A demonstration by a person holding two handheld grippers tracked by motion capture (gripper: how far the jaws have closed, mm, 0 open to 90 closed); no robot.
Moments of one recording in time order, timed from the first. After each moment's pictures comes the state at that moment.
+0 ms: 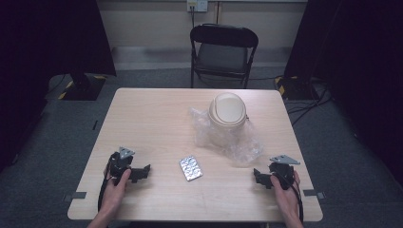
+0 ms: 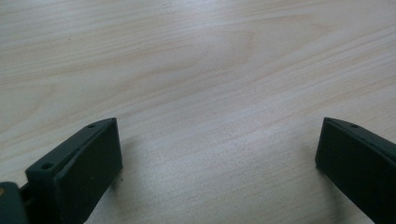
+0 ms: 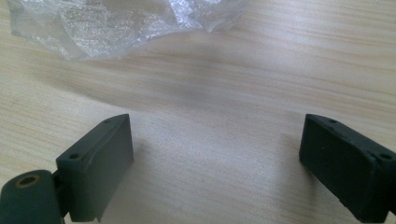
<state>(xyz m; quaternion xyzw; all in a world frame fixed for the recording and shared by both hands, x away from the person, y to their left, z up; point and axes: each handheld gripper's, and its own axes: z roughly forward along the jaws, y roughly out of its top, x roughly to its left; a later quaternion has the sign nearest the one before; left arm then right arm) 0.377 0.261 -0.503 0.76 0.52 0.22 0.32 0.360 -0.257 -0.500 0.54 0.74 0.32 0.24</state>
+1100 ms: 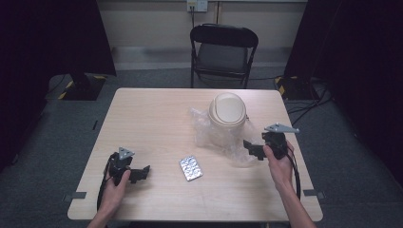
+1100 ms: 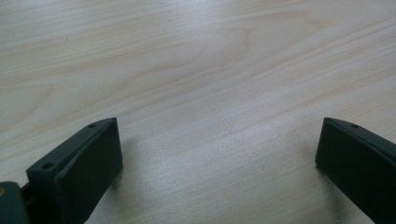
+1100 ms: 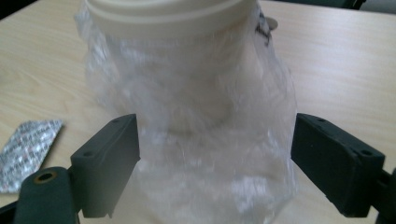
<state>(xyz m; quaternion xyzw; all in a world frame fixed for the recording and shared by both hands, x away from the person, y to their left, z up) 0.375 0.263 -0.503 0.76 0.52 0.22 0.32 0.412 -0.226 -0.411 0.48 0.74 0.42 0.21</state>
